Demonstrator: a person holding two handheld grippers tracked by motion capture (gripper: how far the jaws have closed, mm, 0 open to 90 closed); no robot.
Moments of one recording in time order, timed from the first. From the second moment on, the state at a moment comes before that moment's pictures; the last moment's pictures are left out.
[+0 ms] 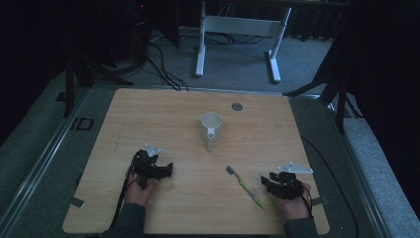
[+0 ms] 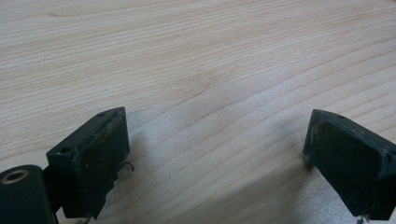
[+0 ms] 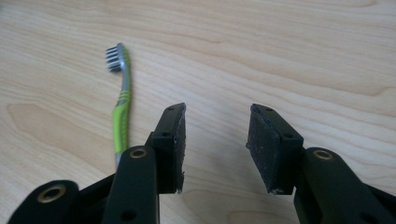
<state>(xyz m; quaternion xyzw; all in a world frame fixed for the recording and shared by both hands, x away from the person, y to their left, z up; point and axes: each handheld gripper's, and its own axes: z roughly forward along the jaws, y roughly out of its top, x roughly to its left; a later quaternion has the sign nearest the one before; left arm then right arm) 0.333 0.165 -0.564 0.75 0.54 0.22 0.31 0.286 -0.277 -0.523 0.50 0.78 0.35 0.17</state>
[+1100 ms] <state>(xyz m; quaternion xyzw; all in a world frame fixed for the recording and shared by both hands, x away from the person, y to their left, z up) 0.333 0.163 -0.564 0.75 0.55 0.22 0.30 0.291 -0.243 -0.481 0.46 0.82 0.30 0.15</state>
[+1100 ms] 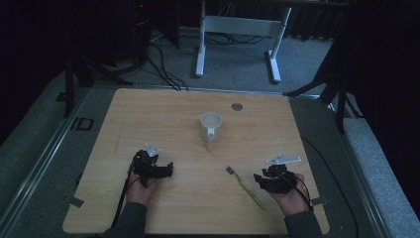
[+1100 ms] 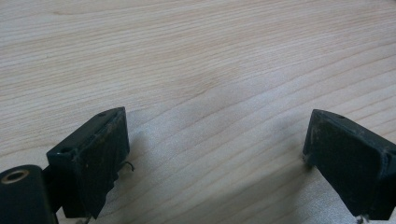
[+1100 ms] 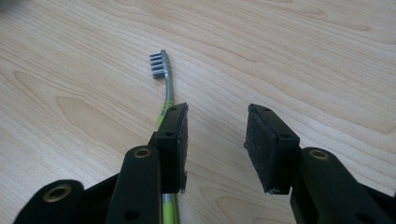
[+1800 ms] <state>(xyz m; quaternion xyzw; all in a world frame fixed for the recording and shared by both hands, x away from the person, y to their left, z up) 0.333 0.163 -0.564 0.75 0.55 0.22 0.30 0.301 -0.221 -0.469 0.45 0.84 0.28 0.13</state>
